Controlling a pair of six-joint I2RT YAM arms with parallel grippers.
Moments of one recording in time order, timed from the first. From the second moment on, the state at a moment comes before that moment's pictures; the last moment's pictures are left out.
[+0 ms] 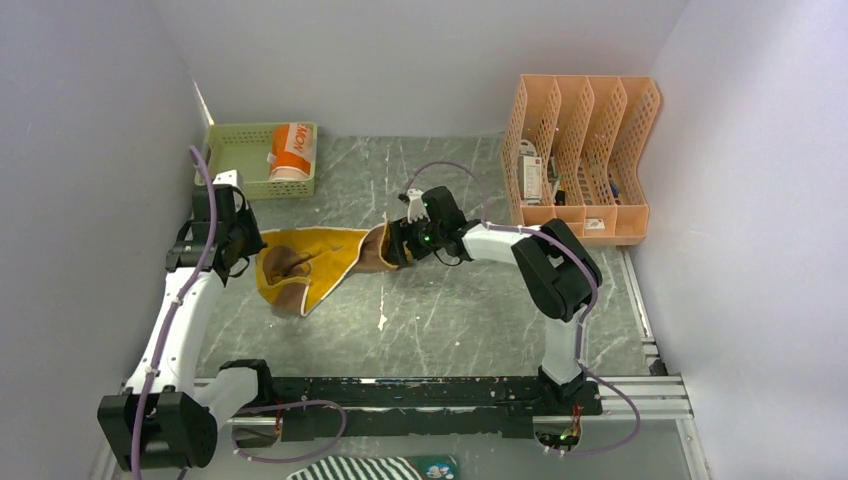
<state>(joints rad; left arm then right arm) 0.04 1.03 0.91 -0.61 -0.07 -0.23 0.62 1.94 1.11 0.11 -0.45 0.23</state>
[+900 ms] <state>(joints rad) 0.06 0.99 1.31 -0.50 0.07 -0.21 0.59 1.08 0.93 0.07 -0.05 -0.06</state>
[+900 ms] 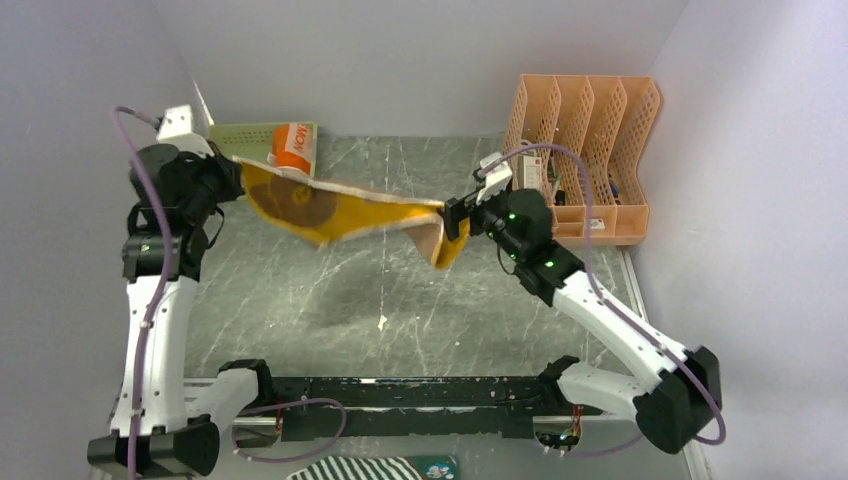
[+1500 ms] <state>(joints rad) 0.06 1.12 0.99 -0.59 0.10 -0.19 0.53 1.30 0.64 0.10 -0.04 0.18</state>
